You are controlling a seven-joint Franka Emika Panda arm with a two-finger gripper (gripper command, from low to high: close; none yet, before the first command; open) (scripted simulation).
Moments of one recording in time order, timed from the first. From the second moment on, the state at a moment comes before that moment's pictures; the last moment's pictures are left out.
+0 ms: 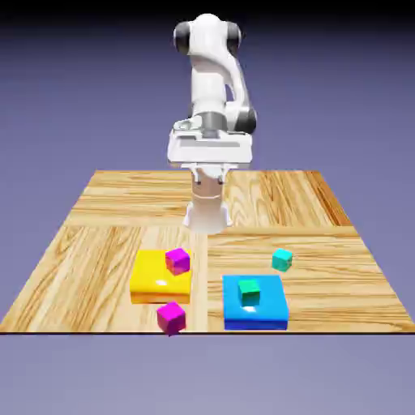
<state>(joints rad) 0.01 -0.59 0.04 -2.81 0.02 3.02 0.77</state>
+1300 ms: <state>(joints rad) -0.11 -1.25 1.46 -2.70 0.70 2.52 1.75</state>
